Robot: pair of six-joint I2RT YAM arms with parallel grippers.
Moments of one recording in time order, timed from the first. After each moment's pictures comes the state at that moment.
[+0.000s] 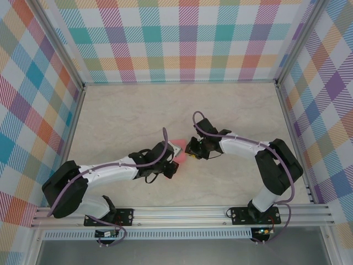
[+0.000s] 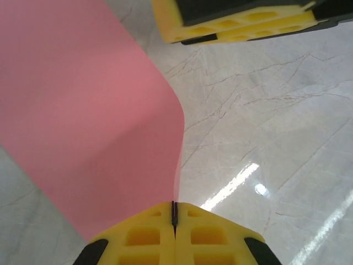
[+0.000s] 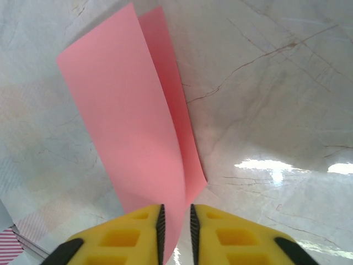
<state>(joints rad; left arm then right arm) -0.88 1.39 0.72 -0.26 0.09 -0.35 0.66 1.65 0.96 -0.38 -0.32 1.01</state>
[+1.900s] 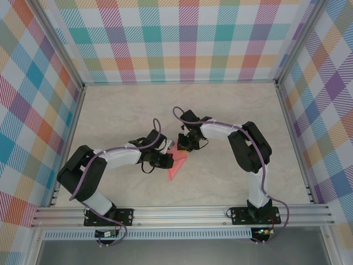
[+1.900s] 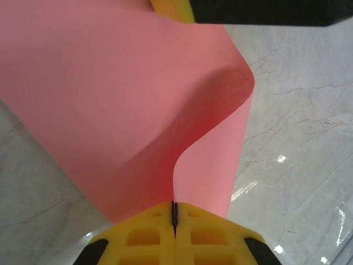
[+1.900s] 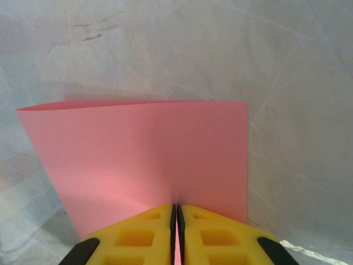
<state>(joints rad) -0.64 1.60 0.79 -0.30 0.38 -0.41 0.66 2.03 1.34 -0.58 -0.36 0.68</state>
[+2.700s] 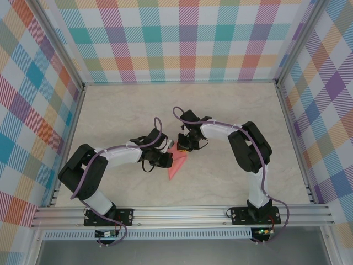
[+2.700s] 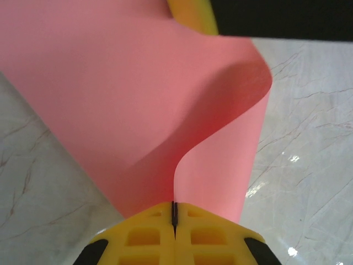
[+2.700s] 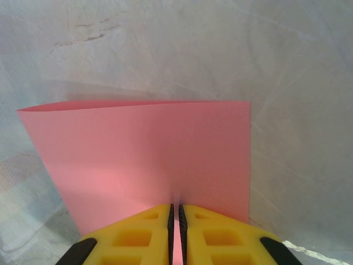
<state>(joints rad) -0.64 1.61 0.82 -0.35 0.34 -0.39 0.66 2.03 1.34 -0.58 -0.36 0.68</state>
